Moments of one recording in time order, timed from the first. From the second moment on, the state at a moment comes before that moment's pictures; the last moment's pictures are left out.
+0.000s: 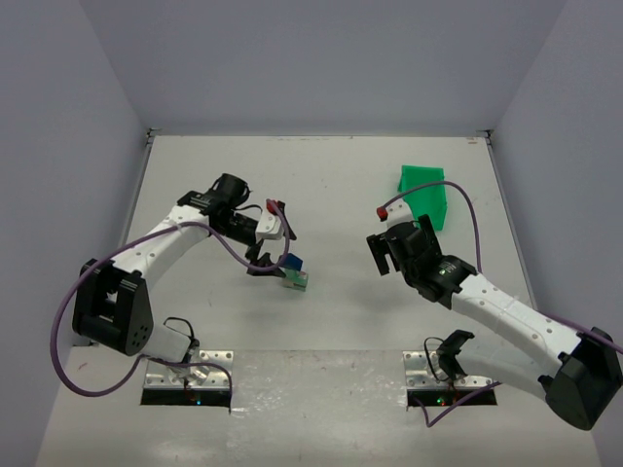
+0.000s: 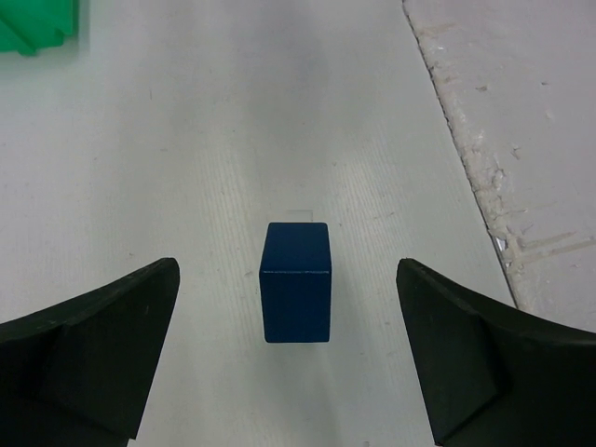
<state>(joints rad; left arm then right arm) -0.31 1.43 1.06 -0.85 1.12 1.23 0.69 1.00 0.62 -0.37 0.53 0.05</state>
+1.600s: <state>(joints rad) -0.31 0.87 0.64 -0.40 -0.62 -0.70 0.68 0.74 0.45 -0.49 0.73 0.56</state>
